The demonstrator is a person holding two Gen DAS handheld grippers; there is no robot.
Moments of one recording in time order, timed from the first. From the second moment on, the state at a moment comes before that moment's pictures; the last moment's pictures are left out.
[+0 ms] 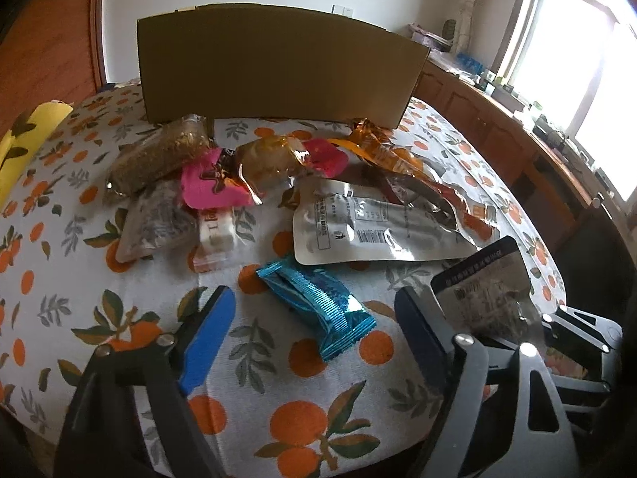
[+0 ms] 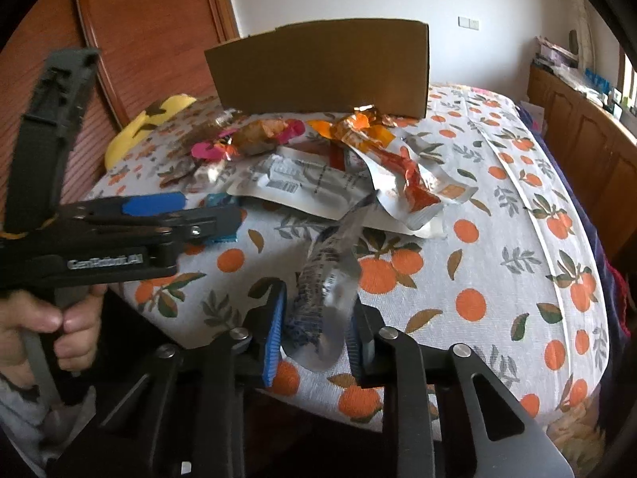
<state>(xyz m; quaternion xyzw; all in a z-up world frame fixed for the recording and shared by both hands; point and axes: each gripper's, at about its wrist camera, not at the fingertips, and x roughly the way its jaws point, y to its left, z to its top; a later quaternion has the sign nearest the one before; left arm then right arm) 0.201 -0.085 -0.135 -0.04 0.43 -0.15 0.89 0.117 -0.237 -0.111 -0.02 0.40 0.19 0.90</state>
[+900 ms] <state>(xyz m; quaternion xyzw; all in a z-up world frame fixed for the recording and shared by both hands) 0.166 -0.057 -0.106 -0.01 0.40 -0.15 0.91 0.110 -0.240 -0.090 -0.01 0.37 0.20 0.91</state>
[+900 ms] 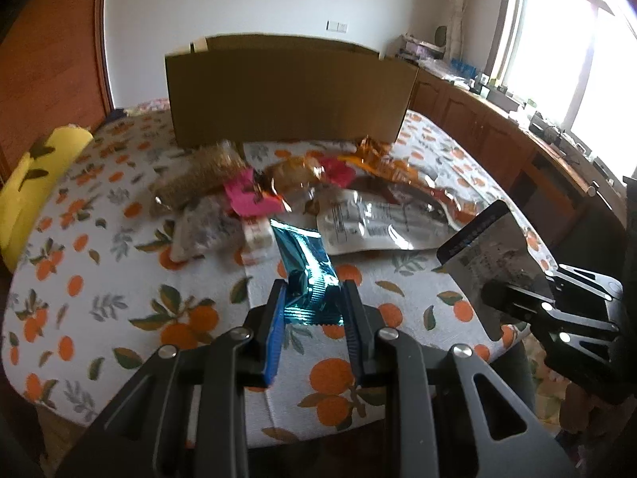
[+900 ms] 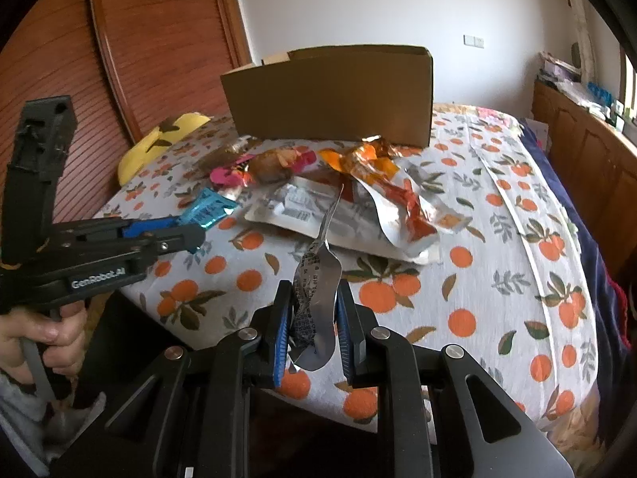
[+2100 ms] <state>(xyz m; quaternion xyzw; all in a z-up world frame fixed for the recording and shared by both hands) 0.335 -0.044 0.001 0.06 0.30 -0.16 0.94 0.284 -0.212 0.016 -0.06 0.26 0.24 0.93</state>
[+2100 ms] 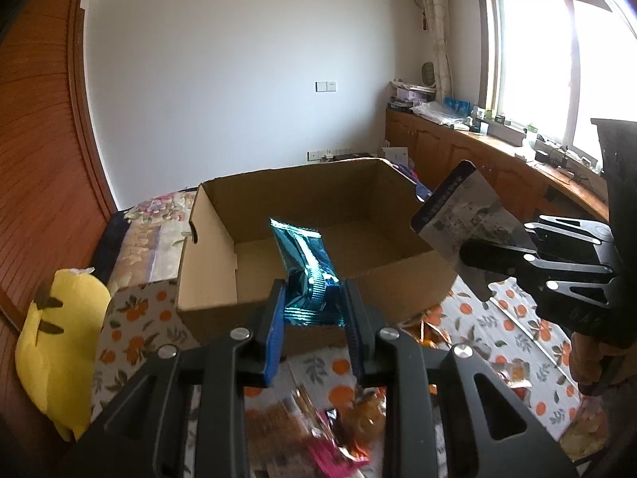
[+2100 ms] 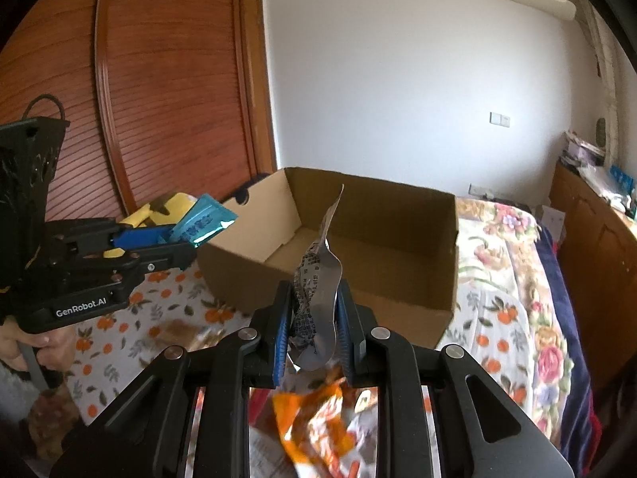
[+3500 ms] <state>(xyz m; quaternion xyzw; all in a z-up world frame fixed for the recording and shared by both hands) 0.413 -0.045 -0.030 0.06 0.36 -0.16 0.92 0.397 -0.188 -0.028 -0.06 0.34 0.21 0.91</state>
